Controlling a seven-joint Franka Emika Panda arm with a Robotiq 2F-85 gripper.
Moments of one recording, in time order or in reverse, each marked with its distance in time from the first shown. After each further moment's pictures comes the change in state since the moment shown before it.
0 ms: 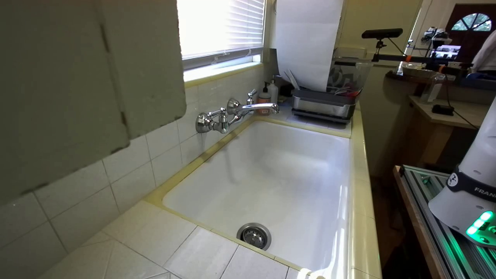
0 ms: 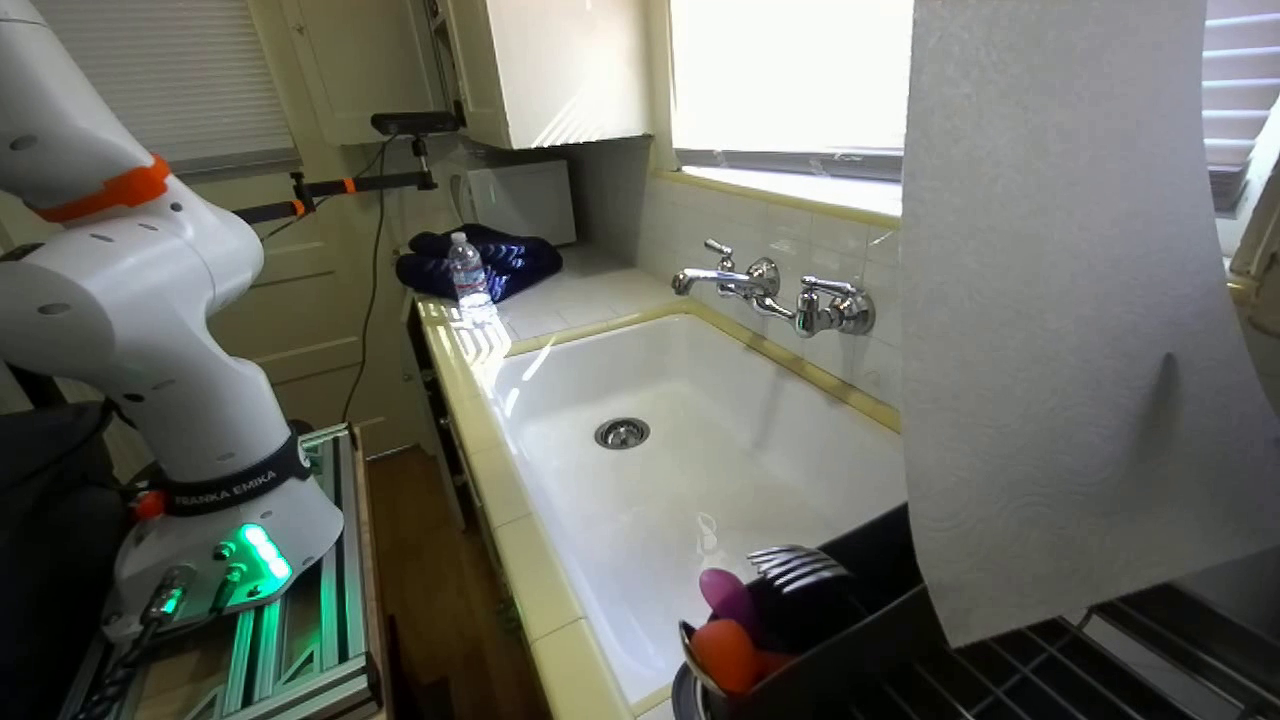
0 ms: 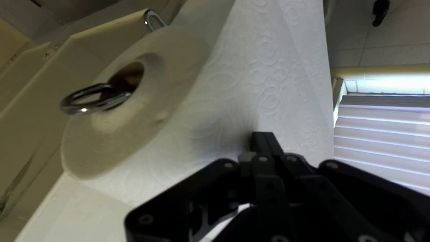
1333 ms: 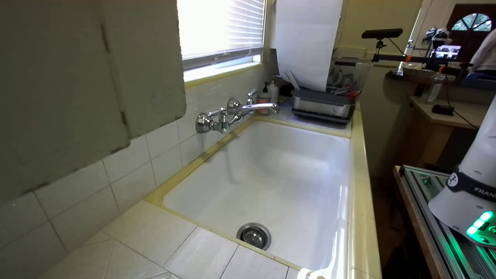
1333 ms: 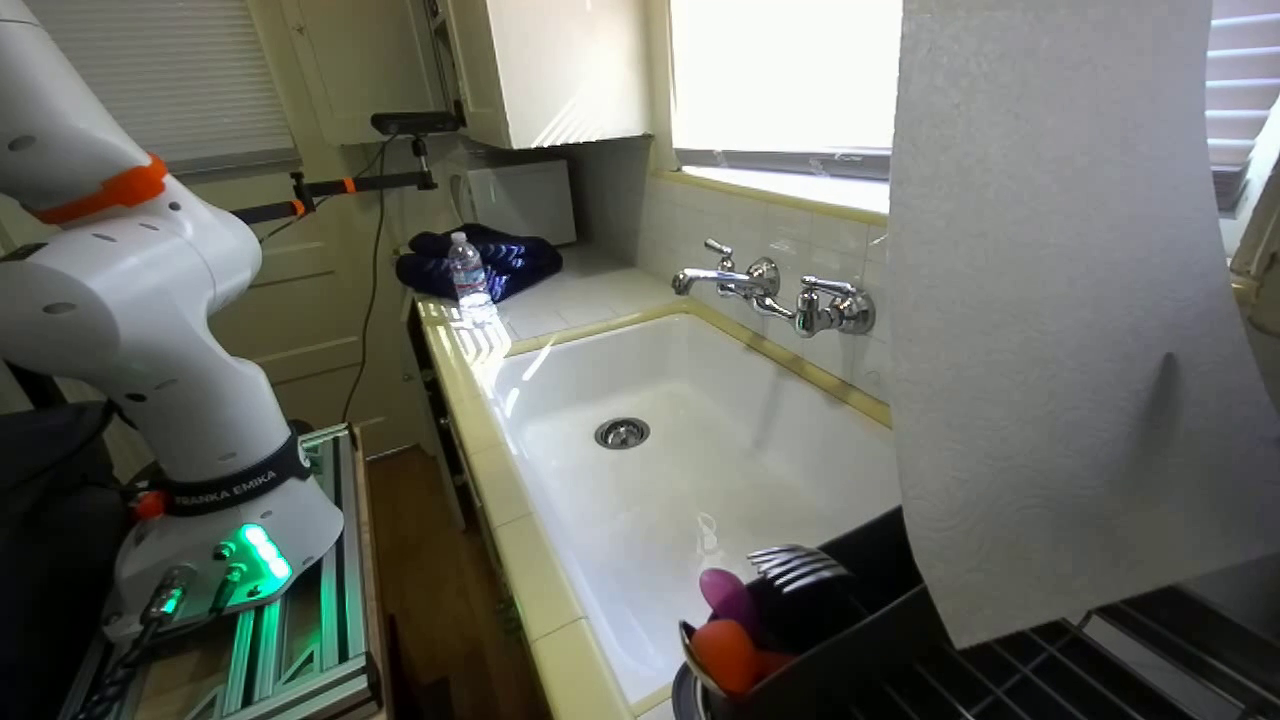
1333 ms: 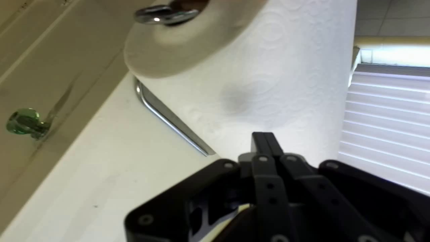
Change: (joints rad) arm 0.025 -0.018 -0.021 0.077 0.019 0.016 -0.128
